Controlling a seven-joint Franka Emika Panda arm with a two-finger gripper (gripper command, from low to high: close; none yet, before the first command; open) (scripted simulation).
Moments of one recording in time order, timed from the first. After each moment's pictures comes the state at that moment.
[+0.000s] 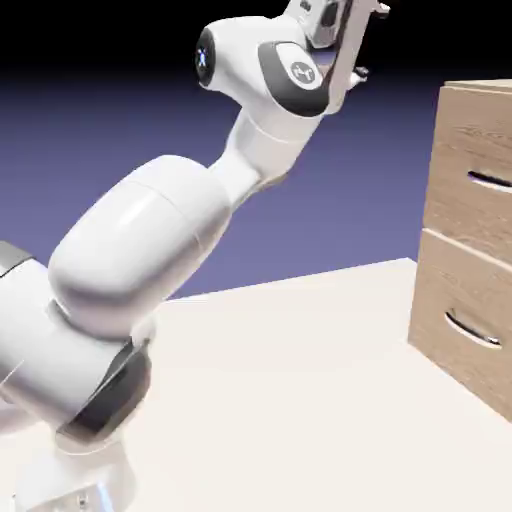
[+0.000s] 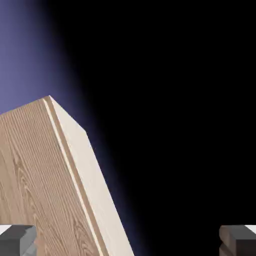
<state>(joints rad) 1.37 -1.30 -0.86 -2.13 -1.88 2.62 0.43</state>
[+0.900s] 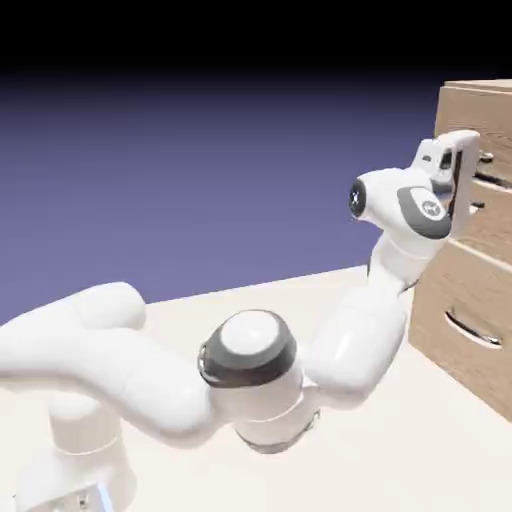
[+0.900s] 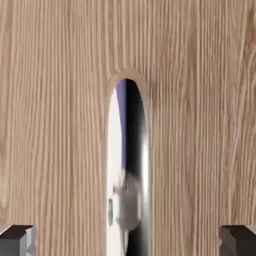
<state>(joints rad) 2.13 -1.62 -1.26 -1.60 -2.74 2.50 0.25</state>
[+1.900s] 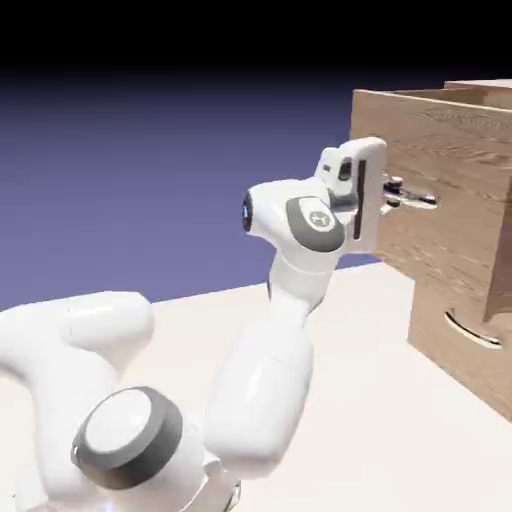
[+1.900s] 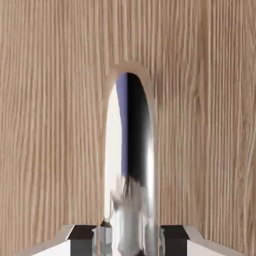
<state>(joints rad) 1.45 -1.72 -1.17 -2.56 -2.61 2.22 0.35</state>
